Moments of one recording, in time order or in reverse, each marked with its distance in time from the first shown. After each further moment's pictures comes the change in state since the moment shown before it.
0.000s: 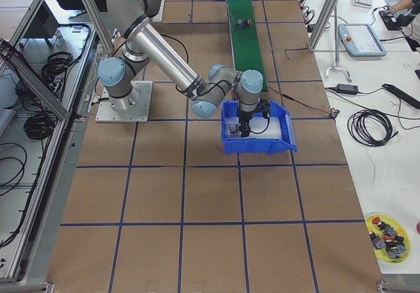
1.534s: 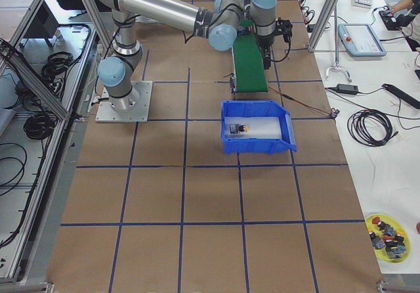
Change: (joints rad) left arm -0.001 -0.001 0.001 0.000 0.001 -0.002; right arm 0.435 -0.190 -0.262 0.335 0.180 0.567
